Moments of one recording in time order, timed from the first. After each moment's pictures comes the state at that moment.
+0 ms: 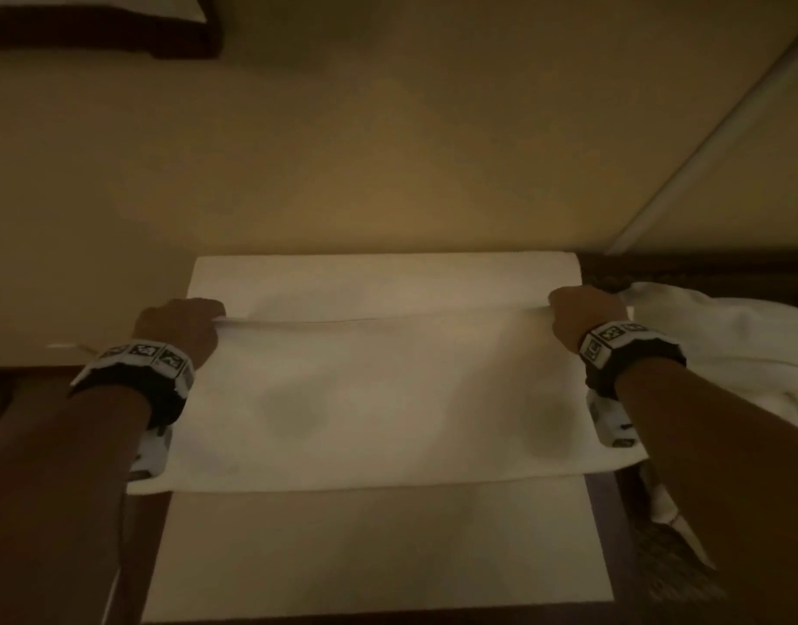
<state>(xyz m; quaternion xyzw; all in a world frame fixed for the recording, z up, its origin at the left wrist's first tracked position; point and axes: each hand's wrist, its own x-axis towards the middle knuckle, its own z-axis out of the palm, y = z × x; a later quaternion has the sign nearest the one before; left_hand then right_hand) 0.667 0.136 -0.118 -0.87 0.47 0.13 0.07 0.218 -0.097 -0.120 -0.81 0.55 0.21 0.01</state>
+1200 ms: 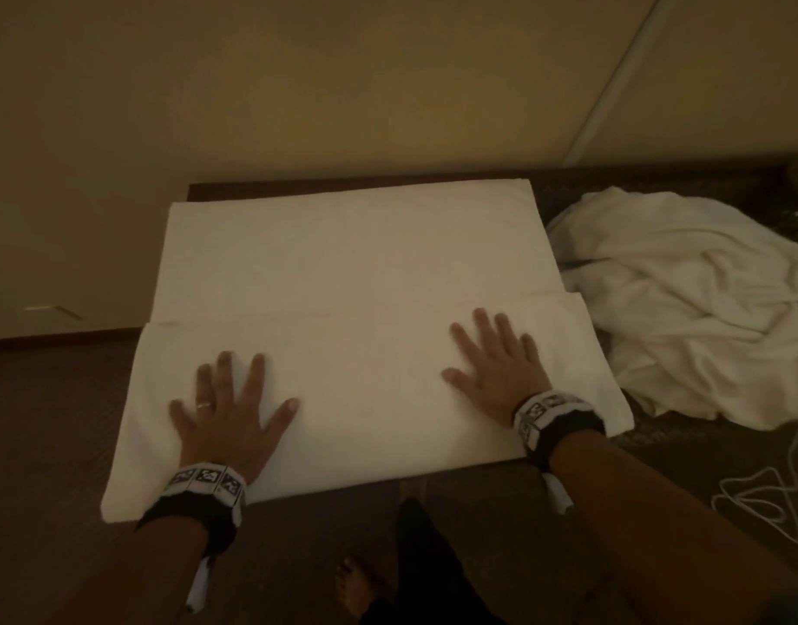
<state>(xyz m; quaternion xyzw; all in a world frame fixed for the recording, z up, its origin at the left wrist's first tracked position) 0.508 0.358 -0.201 -0.86 0.48 0.18 0.06 0.178 0.166 -0.192 -0.85 0.49 0.16 0.14</state>
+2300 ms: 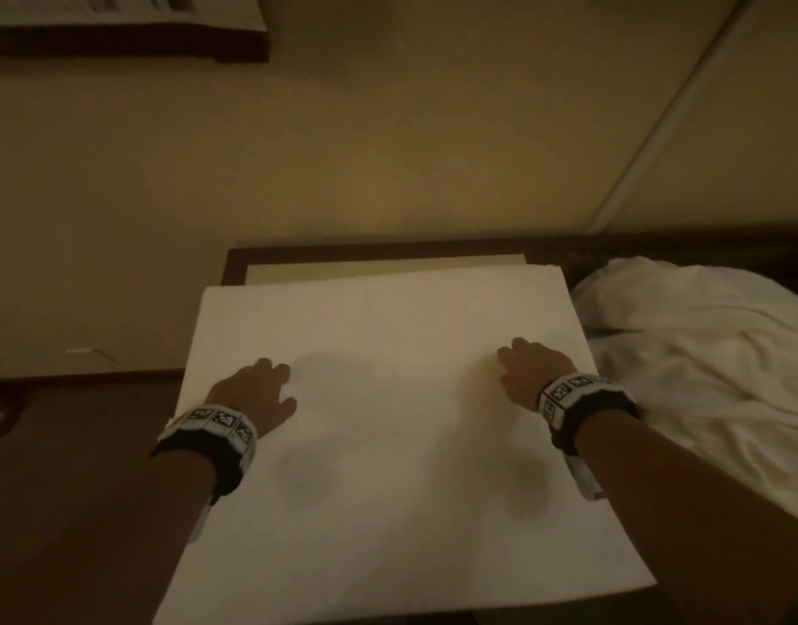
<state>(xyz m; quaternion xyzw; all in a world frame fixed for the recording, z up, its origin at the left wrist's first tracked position) 0.574 0.237 -0.143 -0.79 0.55 0.20 0.15 0.218 0.058 -0.148 -0.84 0.48 0.23 0.07</state>
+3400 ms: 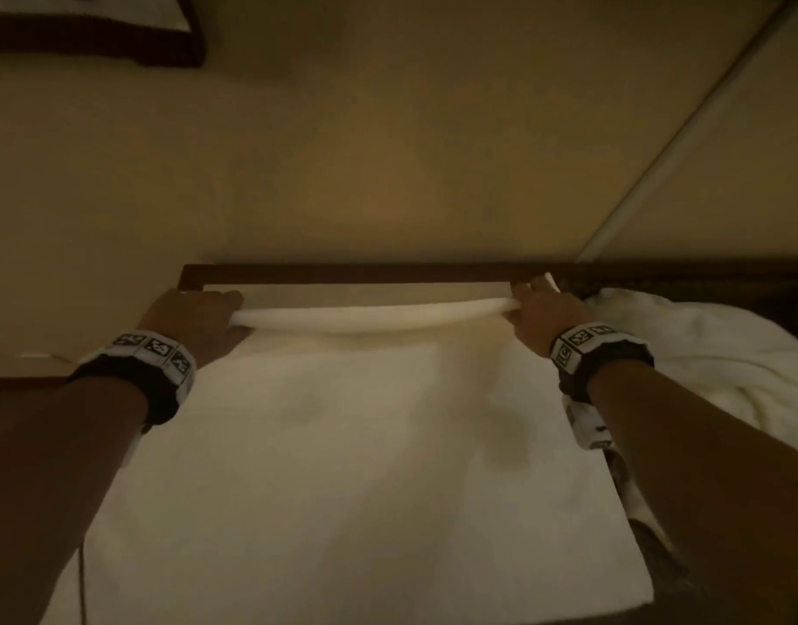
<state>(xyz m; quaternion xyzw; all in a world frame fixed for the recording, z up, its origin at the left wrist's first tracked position) 0.624 0.117 -0.091 -0.77 0.62 0.02 0.14 0.220 -0.083 -0.111 -0.84 0.53 0.12 0.05</state>
